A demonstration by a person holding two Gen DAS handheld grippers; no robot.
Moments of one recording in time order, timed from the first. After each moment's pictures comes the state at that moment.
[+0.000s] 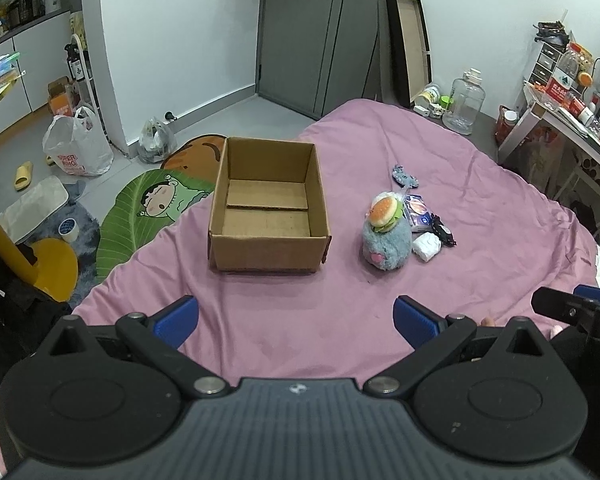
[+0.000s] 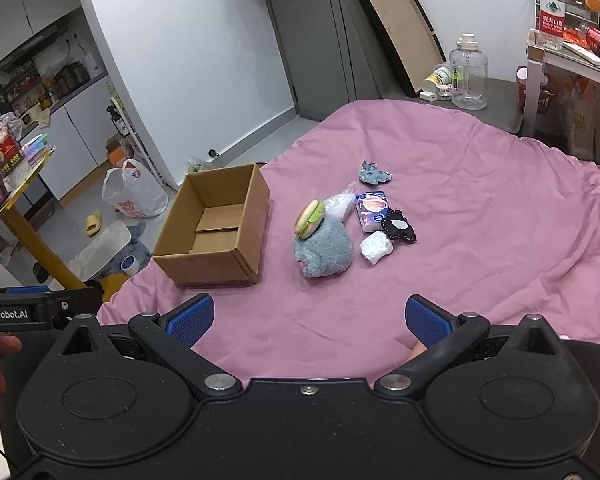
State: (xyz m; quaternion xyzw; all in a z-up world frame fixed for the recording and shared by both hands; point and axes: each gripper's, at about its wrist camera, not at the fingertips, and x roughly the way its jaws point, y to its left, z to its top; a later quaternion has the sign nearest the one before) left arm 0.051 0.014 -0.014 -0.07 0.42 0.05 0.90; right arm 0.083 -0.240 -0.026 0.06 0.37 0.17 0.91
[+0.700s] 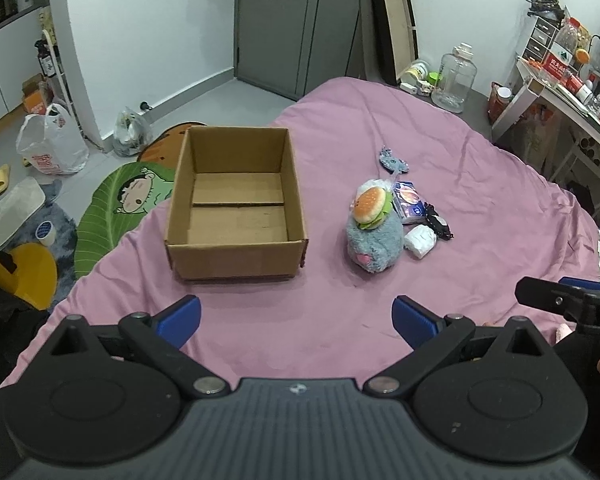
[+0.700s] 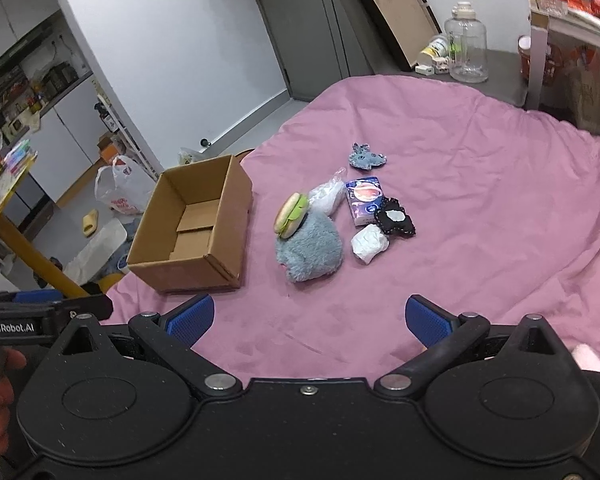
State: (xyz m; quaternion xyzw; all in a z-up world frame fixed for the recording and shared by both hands) left arm 0.107 -0.005 -0.044 -0.06 0.45 0.02 0.89; right arm 0.136 -0.253 -0.055 0.11 0.40 0.18 0.89
